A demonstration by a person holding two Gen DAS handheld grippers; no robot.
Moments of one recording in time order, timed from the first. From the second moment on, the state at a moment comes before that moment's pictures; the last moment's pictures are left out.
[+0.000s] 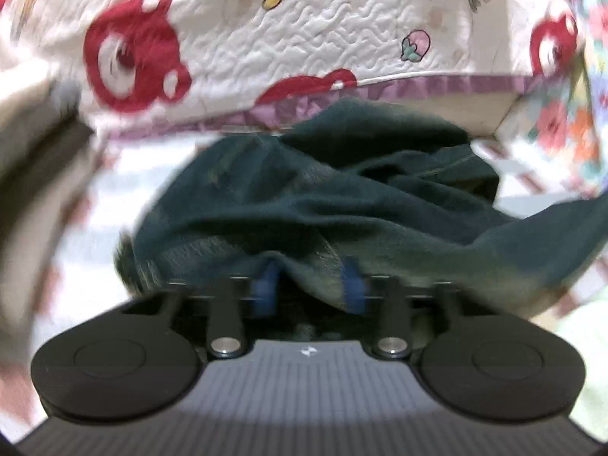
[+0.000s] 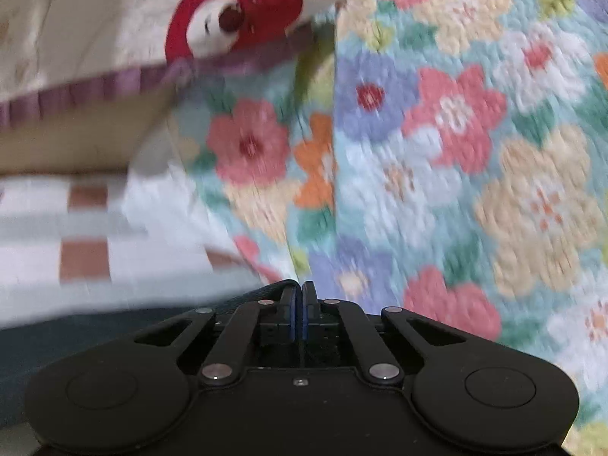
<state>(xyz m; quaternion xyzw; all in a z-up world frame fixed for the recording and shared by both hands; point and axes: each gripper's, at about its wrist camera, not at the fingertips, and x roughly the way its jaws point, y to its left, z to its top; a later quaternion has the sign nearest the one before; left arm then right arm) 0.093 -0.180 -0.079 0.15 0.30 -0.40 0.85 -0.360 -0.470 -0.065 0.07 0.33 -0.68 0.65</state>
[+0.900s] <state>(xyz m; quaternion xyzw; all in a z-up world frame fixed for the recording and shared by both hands) 0.172 -0.140 -0.078 -0.05 0.34 -0.31 0.89 -0.136 -0.297 -0.114 -0.08 0.39 -0.29 0.87</state>
